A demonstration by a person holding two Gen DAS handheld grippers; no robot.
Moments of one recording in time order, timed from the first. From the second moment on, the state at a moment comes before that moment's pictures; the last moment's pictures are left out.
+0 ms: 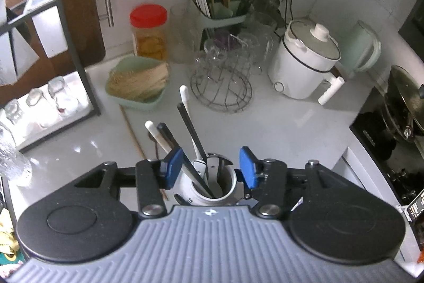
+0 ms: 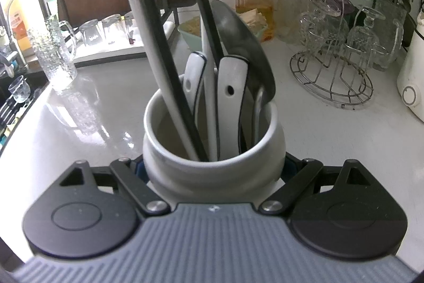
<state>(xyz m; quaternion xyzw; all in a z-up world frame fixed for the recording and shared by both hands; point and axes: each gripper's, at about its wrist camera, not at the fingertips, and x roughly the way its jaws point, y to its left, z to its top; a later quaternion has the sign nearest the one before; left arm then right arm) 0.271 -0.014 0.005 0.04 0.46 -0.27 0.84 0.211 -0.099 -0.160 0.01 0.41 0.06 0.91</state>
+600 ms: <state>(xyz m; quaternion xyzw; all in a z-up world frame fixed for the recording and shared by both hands) 0.238 0.026 0.000 -0.03 0.39 -0.16 0.91 0.218 -0.126 -0.159 0.00 0.42 0.08 0.91</state>
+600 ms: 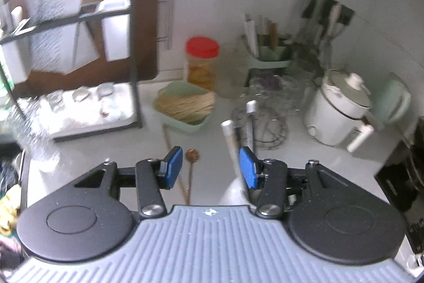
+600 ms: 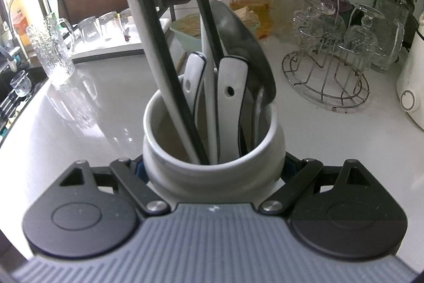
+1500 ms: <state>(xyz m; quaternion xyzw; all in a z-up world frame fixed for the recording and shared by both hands) 0.375 0.046 -0.193 -0.09 0.49 -0.13 0.86 0.227 -0.154 -0.155 0.01 0.45 0.04 0.89</state>
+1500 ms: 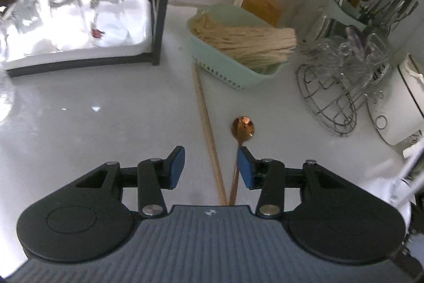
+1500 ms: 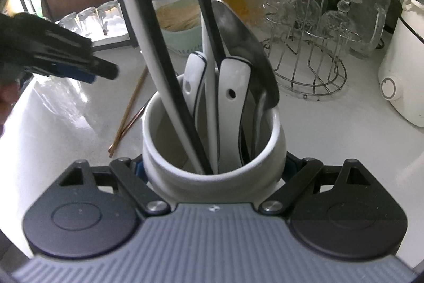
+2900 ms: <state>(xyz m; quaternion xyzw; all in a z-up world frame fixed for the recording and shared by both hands) 0.511 -0.010 -0.224 0.05 0.51 -0.07 0.85 0.219 -0.132 -0.152 0.03 0.46 -0.04 0.89</state>
